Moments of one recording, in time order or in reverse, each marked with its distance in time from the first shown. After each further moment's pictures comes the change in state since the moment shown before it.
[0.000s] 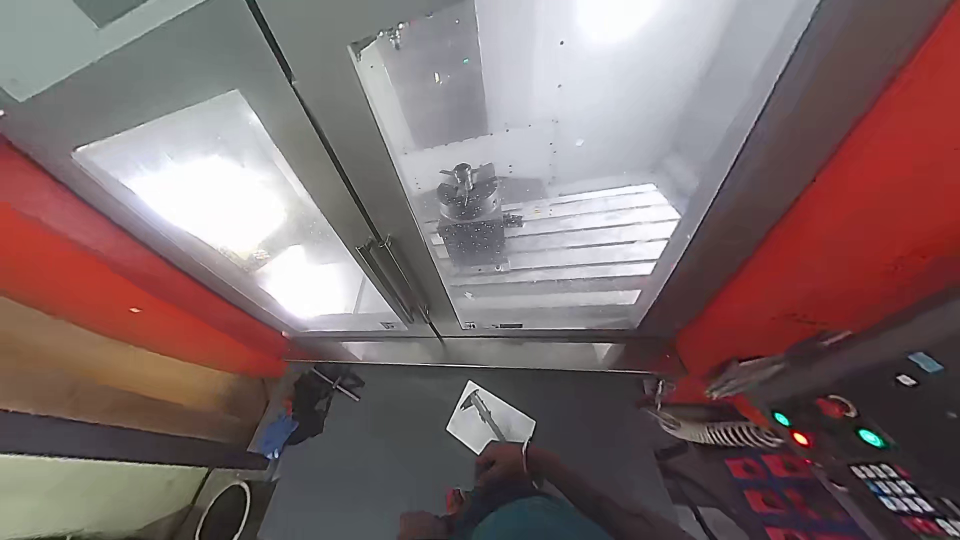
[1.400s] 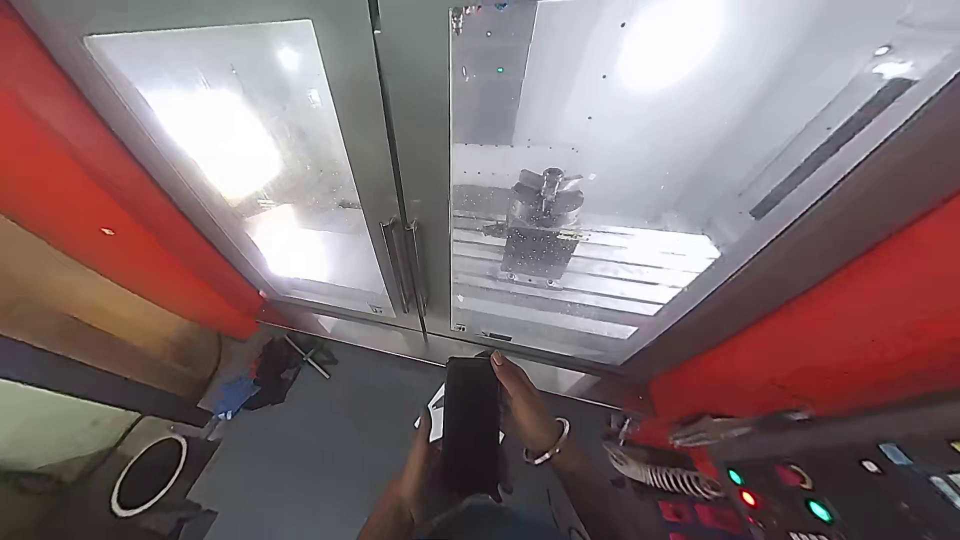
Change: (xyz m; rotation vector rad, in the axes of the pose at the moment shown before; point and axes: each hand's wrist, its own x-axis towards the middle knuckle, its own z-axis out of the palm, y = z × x) left_hand -0.065 0.008 -0.097 -1.810 -0.344 1.401; right_hand -0.072 -0.187 -0.048 0.573 0.890 -0.465
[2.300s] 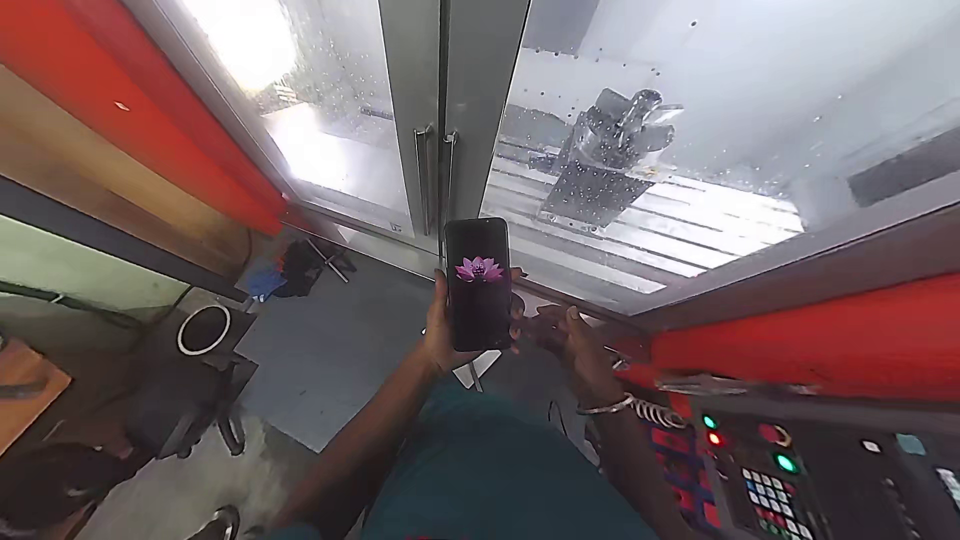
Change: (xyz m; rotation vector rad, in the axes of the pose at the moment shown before) left_hand 0.059 0.060 0.007 -0.124 -0.108 0.302; right_hand -0.020 0.036 -0.057 -0.039 0.223 0.196
